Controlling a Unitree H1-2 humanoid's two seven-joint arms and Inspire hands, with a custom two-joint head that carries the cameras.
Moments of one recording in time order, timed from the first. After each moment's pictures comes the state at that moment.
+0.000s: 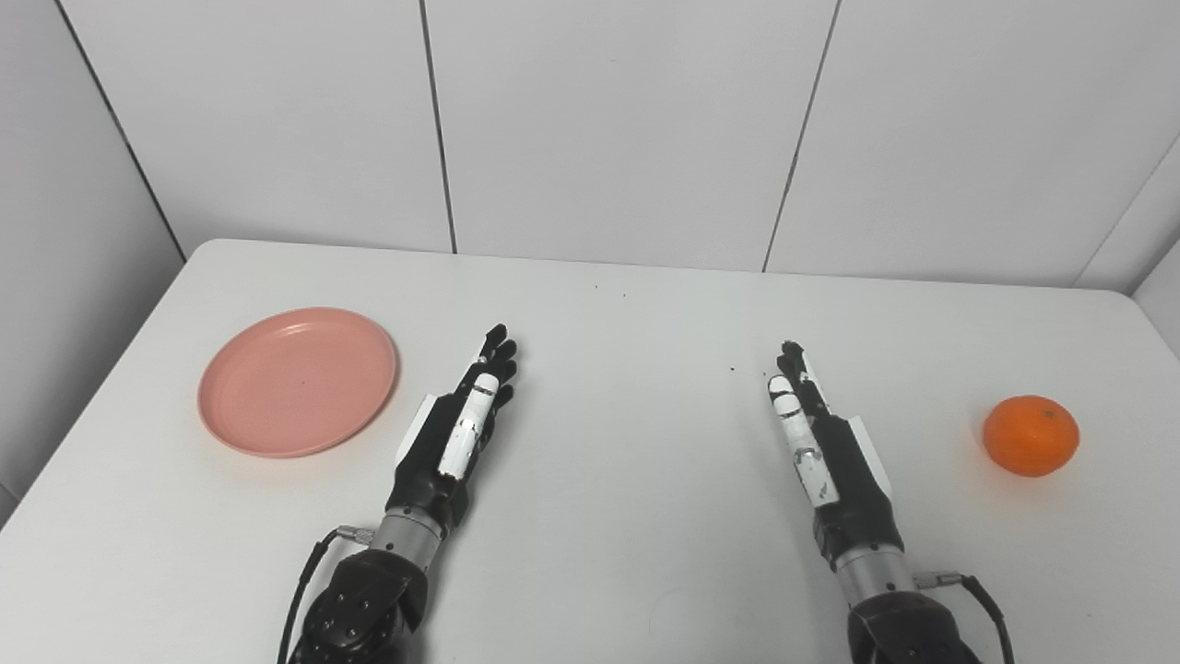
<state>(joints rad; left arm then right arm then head) -0.15 0.03 -0.06 -0.10 -0.06 0.17 -0.13 -0.09 0.01 0.09 -0.29 -0.13 0.33 0.03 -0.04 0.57</state>
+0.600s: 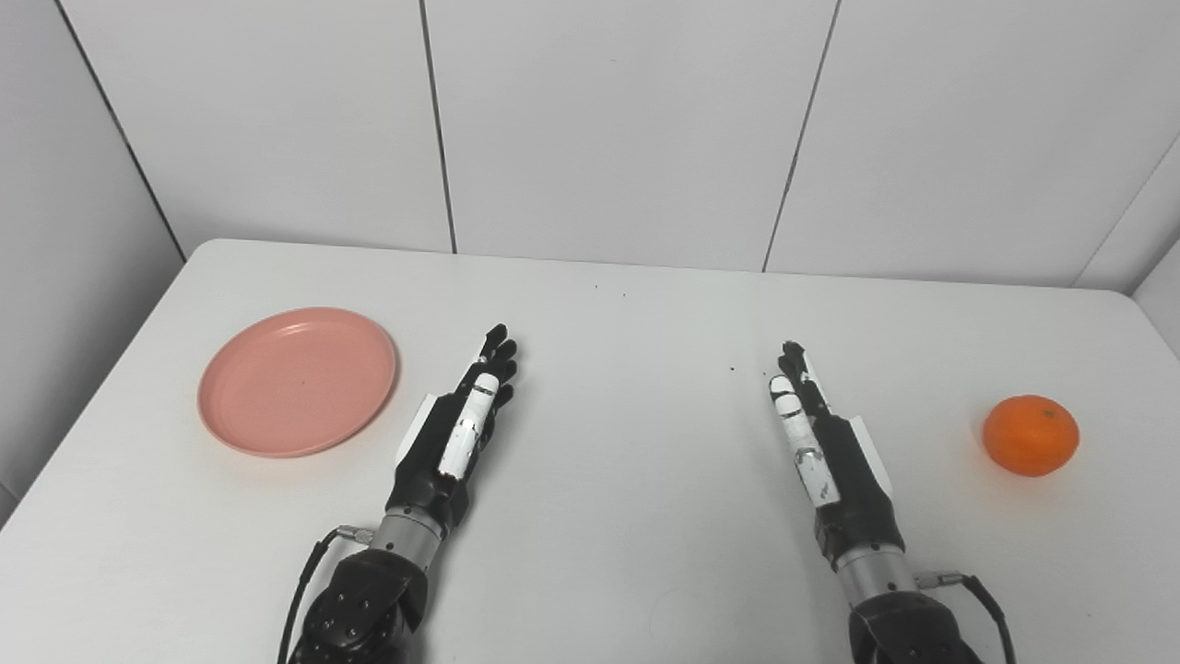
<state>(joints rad) -0.15 0.03 -0.06 -0.10 -0.06 0.17 -0.13 -0.09 0.01 0.09 -0.29 -0.14 0.33 0.03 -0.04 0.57</state>
